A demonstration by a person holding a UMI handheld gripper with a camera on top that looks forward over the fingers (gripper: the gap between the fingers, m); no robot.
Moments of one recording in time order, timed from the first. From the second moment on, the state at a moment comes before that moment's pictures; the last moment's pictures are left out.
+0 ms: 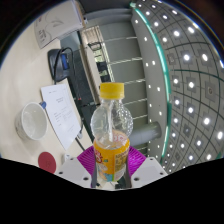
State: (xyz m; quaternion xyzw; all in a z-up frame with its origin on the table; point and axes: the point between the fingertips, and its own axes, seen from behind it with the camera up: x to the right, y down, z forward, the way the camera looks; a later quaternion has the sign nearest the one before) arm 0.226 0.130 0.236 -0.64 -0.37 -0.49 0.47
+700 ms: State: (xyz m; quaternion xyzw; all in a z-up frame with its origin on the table) arm 0.238 0.136 0.054 -0.85 -0.05 0.02 0.53
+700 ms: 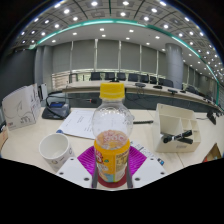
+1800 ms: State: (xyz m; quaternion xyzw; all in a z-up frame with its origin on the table) arm 0.091 -0.190 0.234 -0.88 -0.01 -0.04 0.47
